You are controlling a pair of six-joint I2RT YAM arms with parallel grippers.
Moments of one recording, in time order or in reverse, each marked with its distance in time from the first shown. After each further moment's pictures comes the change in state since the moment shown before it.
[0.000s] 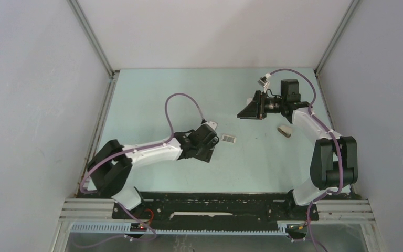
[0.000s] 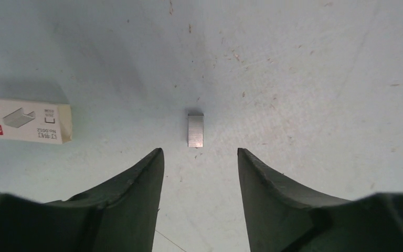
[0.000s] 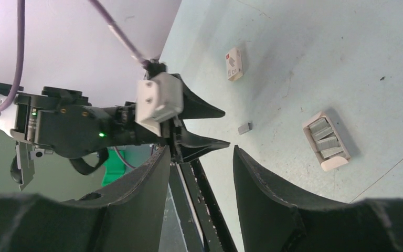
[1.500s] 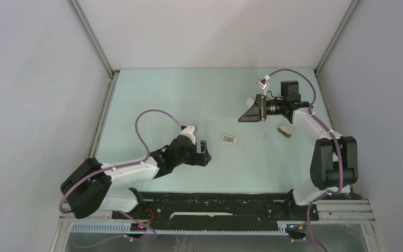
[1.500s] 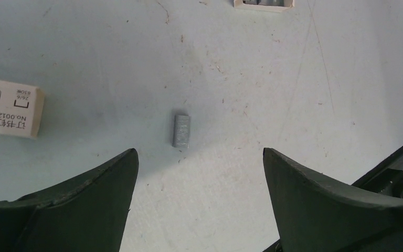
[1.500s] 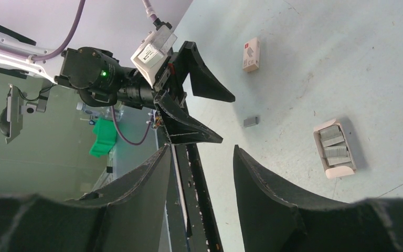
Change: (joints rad) left arm 0.089 -0.335 -0.491 0.572 0.119 -0.165; right arm -0.008 0.000 0.000 -0.064 -0.135 -0.204
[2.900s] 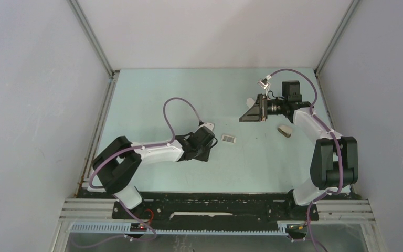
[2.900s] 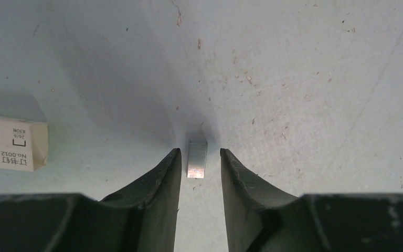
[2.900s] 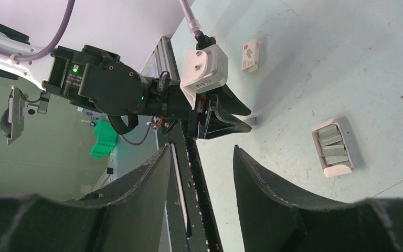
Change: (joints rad) left arm -0.056 0.351 0.375 -0.372 -0.107 0.098; right arm -0.013 0.000 0.000 0.000 -0.008 -0.002
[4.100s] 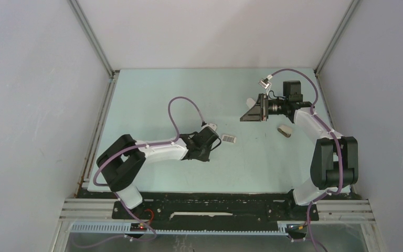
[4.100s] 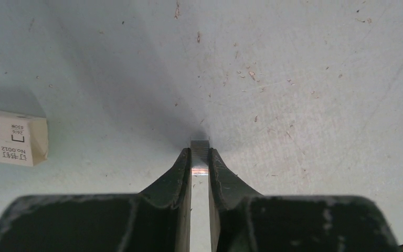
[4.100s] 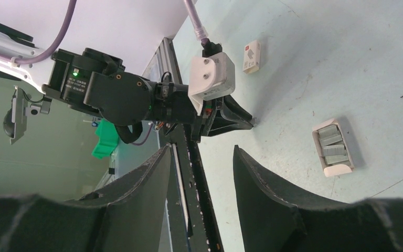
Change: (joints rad) left arm -0.023 0.057 0.070 -0.082 -0.035 0.000; right arm -0.011 0.000 0.000 0.000 -0.014 0.000
